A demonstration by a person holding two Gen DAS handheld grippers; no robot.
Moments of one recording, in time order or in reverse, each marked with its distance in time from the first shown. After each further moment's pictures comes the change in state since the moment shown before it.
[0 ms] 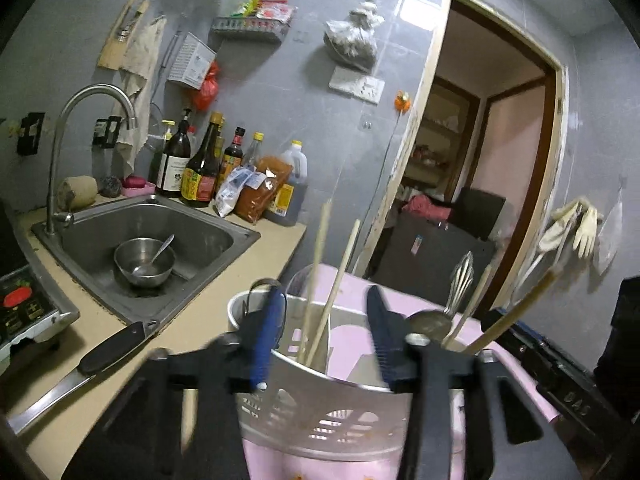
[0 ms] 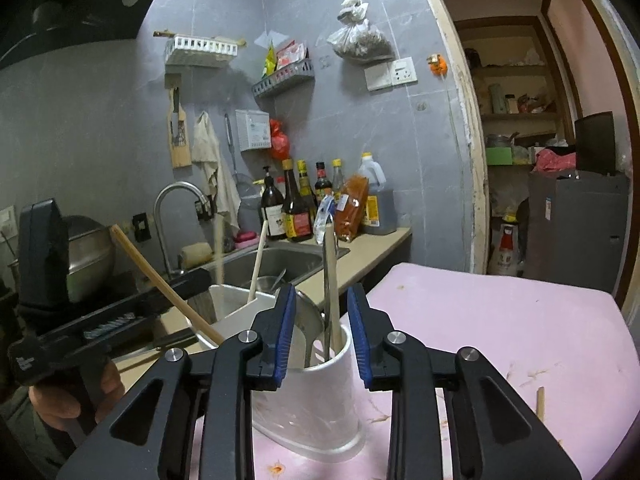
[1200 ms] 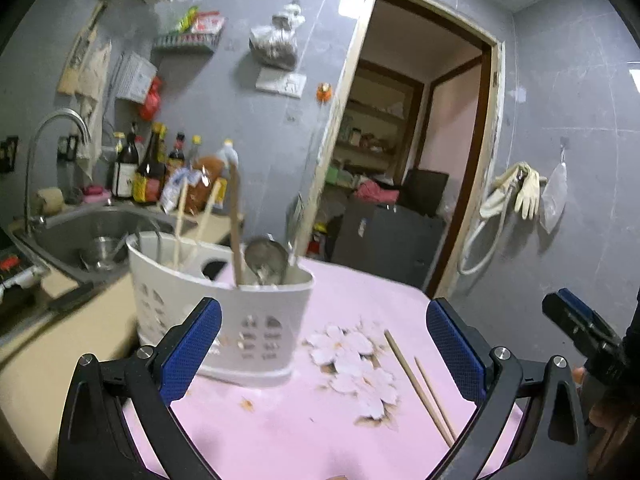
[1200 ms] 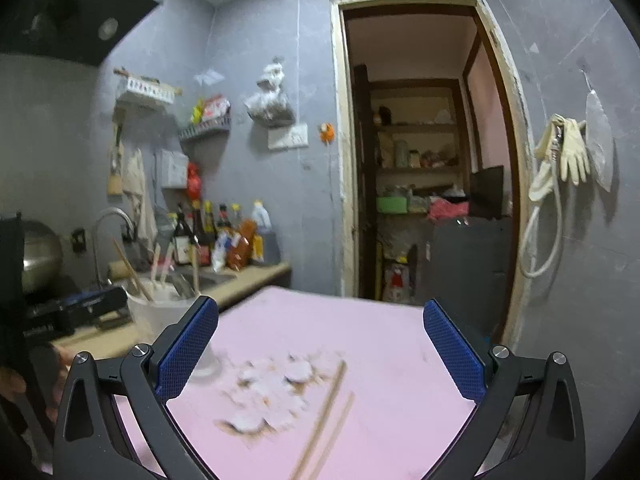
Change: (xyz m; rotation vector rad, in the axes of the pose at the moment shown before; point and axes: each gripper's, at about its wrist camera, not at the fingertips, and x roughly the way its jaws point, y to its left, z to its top) left arm -0.053 -0.115 -0.051 0.112 0.046 -0.130; right arm -0.186 -0.065 -0.027 -0.064 -0.108 -0.364
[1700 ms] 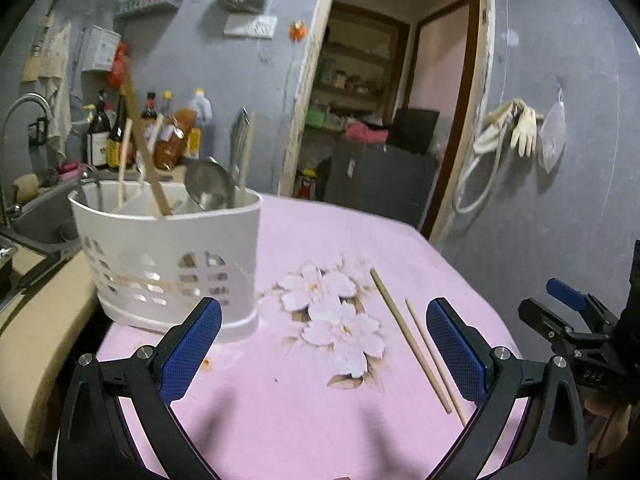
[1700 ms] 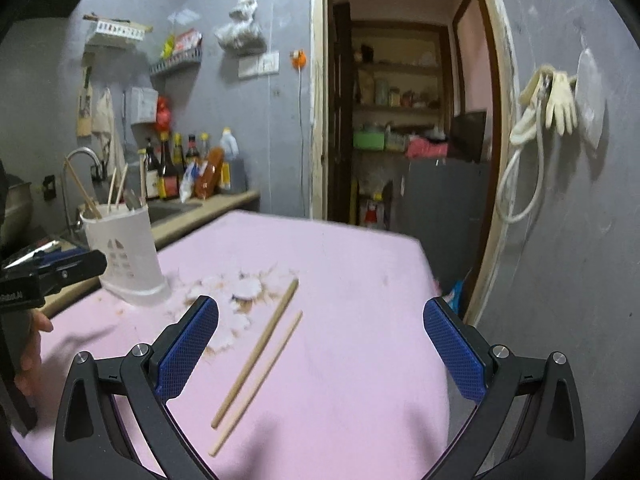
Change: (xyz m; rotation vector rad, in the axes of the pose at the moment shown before) left arm 0.046 -0.036 -0.033 0.083 0.216 -0.019; right arm 0.026 -0.040 -0.043 0.007 0.265 -0.049
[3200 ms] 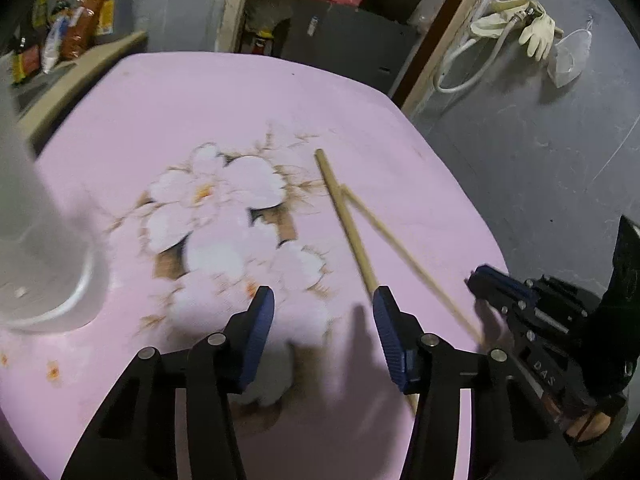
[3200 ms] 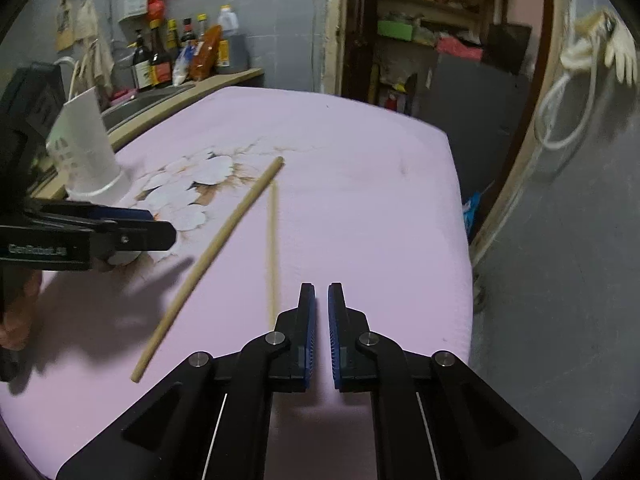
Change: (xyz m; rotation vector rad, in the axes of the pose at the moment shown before) left arm 0.134 -0.032 0.007 -0.024 0.530 -0.168; right arm 0.082 -0.029 -0.014 -0.036 0.411 0.063
